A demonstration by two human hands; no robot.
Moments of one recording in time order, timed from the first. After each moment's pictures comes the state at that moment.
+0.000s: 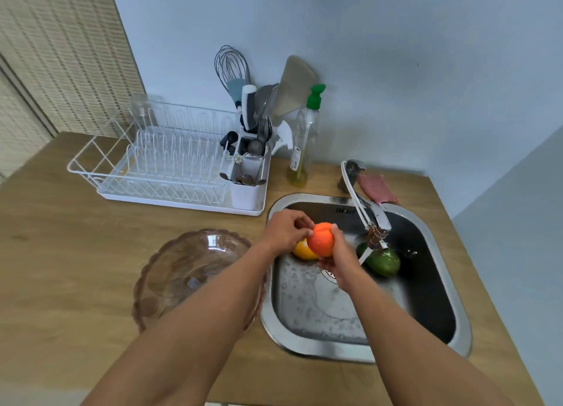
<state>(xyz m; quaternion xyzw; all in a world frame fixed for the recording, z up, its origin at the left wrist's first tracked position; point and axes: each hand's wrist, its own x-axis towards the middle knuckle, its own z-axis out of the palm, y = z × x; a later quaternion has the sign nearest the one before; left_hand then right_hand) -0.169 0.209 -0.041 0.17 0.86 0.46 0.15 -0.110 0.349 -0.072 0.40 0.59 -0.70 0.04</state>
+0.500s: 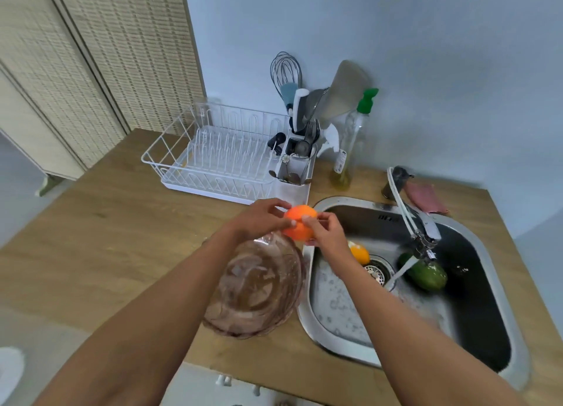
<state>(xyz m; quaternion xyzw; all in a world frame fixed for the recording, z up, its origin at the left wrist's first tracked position) -0.170 0.076 -0.005 0.08 0.83 0.51 0.22 -0.133 0.252 -0.048 0.16 0.72 -0.67 0.05</state>
